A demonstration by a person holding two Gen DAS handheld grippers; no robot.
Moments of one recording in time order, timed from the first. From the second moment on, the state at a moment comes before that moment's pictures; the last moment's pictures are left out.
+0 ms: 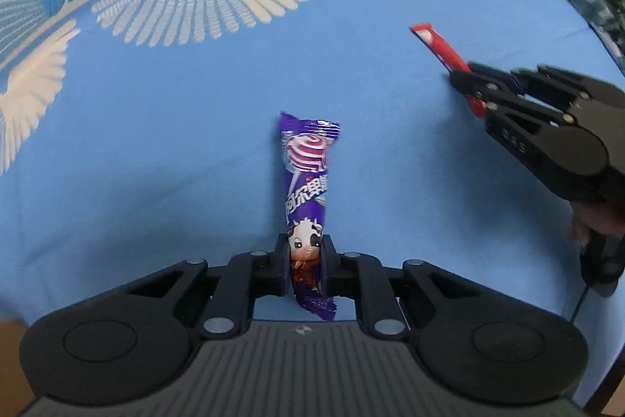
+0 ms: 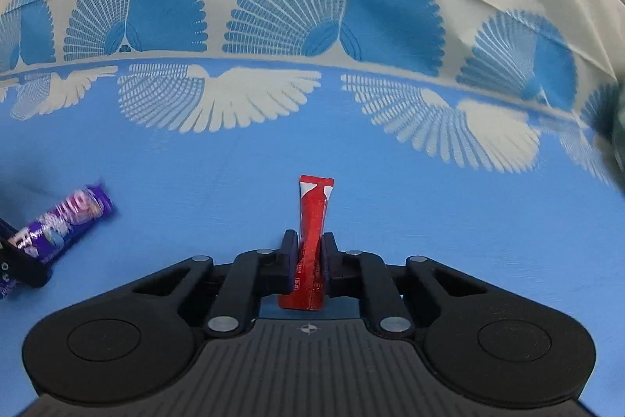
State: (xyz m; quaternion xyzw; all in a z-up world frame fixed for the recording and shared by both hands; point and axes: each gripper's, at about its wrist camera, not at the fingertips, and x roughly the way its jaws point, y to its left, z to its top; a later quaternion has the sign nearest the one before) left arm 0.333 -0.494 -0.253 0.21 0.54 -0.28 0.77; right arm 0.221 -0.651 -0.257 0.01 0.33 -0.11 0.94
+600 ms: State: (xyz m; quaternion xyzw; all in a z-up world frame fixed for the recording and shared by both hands) left arm 0.119 -0.291 -0.089 0.14 0.49 -0.25 0.82; right arm -0.026 -0.444 -0.107 0.15 0.26 -0.09 0.95
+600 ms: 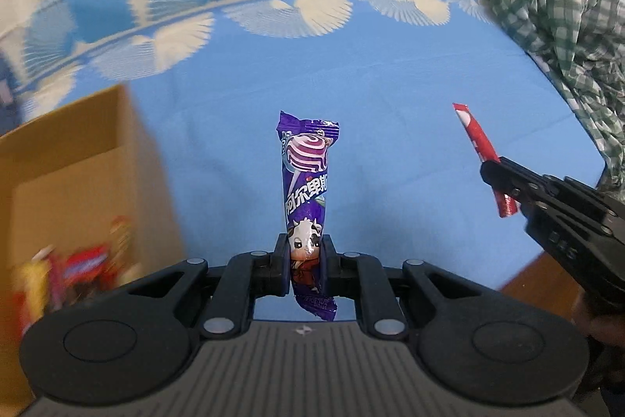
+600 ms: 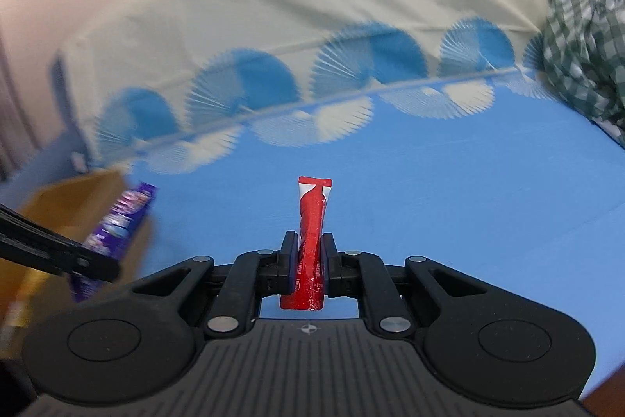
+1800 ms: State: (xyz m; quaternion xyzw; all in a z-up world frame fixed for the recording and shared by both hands) left arm -0.084 -0.004 0.009 0.03 0.40 -0.12 0.91; right arm -0.155 -0.172 -0.002 0.04 0.24 0.12 0.96
